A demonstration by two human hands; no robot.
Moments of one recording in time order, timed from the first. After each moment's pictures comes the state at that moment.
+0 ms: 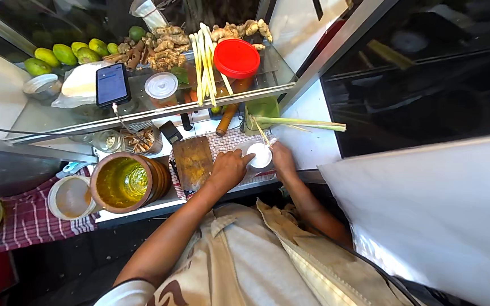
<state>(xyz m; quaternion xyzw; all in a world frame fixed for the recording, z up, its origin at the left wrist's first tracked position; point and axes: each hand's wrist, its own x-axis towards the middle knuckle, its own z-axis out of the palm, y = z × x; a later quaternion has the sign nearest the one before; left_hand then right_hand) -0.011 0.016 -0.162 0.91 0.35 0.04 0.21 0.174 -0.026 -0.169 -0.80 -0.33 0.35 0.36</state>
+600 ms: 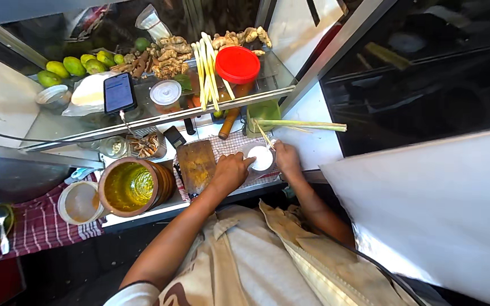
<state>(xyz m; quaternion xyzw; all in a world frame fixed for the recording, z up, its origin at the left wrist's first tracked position) -0.018 0.017 -0.163 0.91 0.35 0.03 0.21 0.177 -0.023 -0.158 -0.84 -0.38 0.27 0.27</state>
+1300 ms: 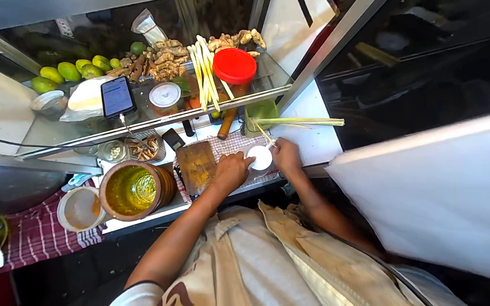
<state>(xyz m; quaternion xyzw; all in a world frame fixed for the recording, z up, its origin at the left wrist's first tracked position) -0.023 0.018 -0.165 0.92 0.33 0.04 0.22 0.176 -0.022 -0.155 -0.84 -0.49 0.16 0.16</state>
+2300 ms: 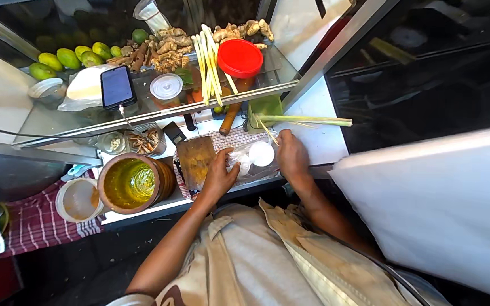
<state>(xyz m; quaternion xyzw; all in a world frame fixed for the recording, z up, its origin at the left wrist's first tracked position) -0.059 -0.003 -0.179 0.69 0.47 0.26 0.49 0.159 -0.041 -0.128 -0.82 -0.56 0.08 0.12</state>
